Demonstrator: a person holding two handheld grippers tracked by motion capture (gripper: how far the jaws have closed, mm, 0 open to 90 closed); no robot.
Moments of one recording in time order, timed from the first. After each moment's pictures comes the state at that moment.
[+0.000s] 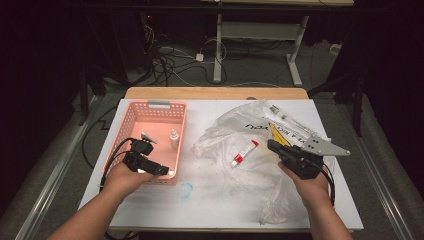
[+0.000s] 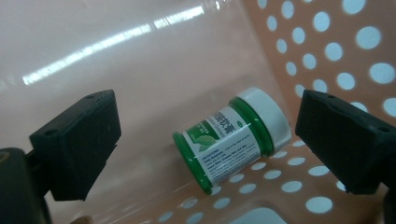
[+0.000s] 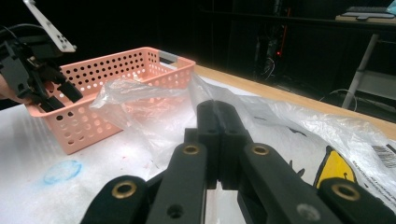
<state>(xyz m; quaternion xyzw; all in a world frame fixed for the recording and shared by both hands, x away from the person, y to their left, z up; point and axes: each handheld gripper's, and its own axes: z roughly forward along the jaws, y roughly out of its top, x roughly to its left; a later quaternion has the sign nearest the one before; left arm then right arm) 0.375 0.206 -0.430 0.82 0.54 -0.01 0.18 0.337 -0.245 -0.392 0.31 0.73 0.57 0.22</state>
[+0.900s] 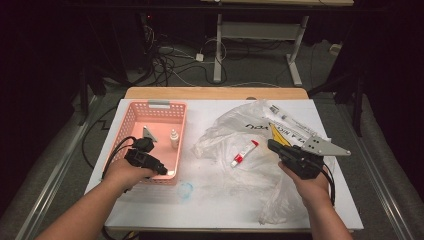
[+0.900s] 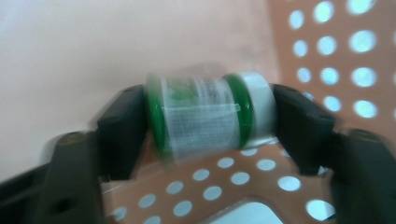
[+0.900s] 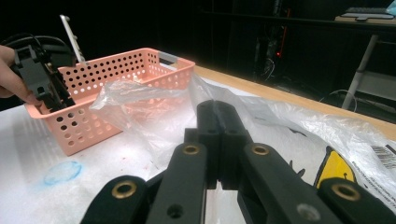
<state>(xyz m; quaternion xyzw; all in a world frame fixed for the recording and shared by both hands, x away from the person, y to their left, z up) 0.393 0.211 -0.435 0.81 0.57 -0.10 0.13 0.337 -0.245 -0.391 0.31 0.73 0.57 0.22</state>
